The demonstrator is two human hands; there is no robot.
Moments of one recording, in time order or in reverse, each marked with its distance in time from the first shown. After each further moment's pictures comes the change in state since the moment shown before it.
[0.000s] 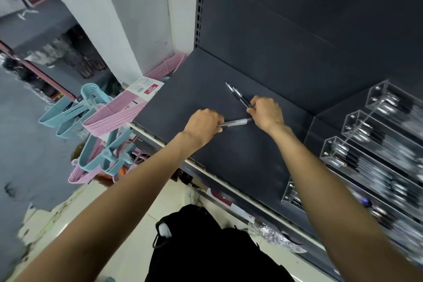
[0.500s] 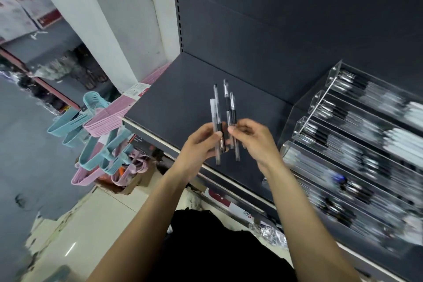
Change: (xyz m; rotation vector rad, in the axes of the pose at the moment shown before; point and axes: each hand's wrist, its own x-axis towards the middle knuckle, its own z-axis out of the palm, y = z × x) left_hand -0.102 0.088 0.006 -1.718 0.110 -0.170; right_hand -0.149 0.007 -0.029 1.151 -0.107 0.069
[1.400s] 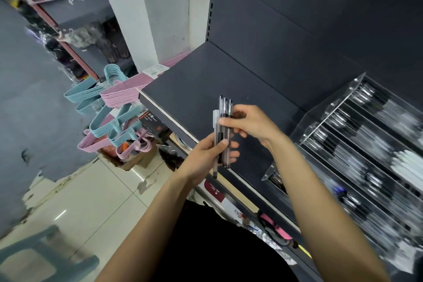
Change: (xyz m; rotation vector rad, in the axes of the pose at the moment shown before) left_hand -0.035 -0.032 0.014 -0.241 0.068 -0.074; right_hand 0.029 -0.020 0.010 -0.350 -0.386 -0.040
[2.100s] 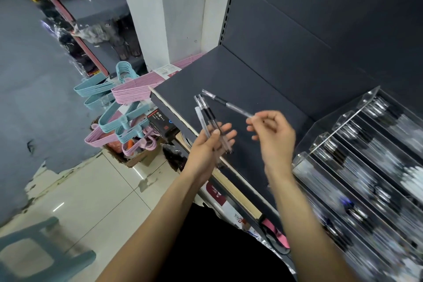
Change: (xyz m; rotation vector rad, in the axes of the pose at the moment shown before) left_hand 0.002 0.008 -0.002 -0.344 0.229 0.189; right_hand -0.050 -0.010 0.030 0.344 0.600 -0.156
